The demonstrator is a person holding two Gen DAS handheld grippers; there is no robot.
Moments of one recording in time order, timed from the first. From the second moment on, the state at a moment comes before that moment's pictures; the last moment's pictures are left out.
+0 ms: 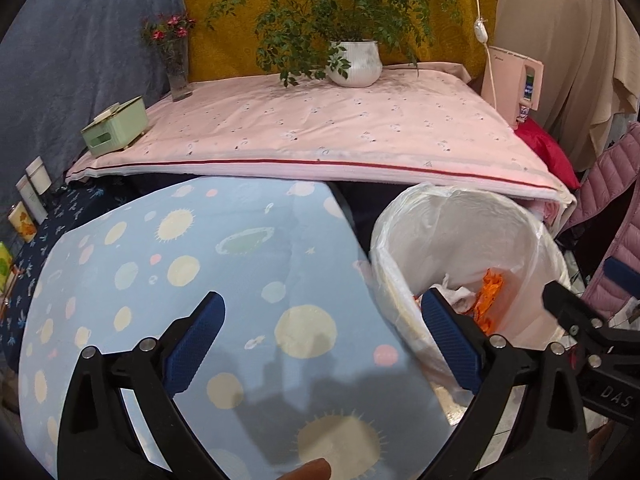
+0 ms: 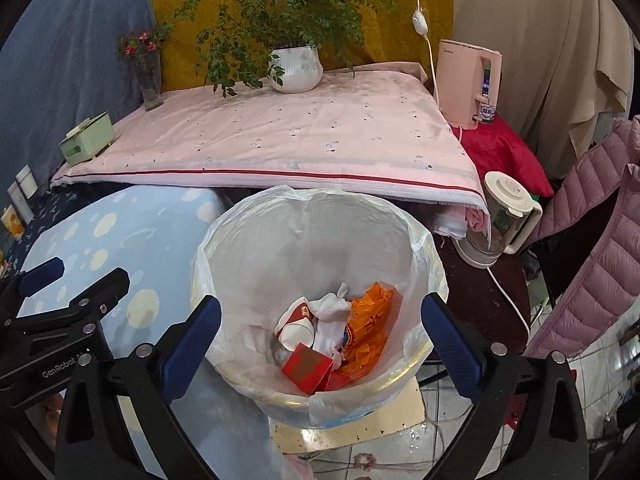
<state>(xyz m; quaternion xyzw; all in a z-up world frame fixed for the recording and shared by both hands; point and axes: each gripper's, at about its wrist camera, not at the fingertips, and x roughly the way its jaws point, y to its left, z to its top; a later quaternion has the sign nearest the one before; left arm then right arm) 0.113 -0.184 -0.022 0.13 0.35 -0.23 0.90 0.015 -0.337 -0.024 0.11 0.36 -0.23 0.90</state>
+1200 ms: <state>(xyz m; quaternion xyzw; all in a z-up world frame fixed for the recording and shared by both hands) 0.099 -0.160 -0.023 0.09 0.37 -0.19 0.91 0.004 -0.315 -0.018 0.09 0.37 -0.23 0.90</state>
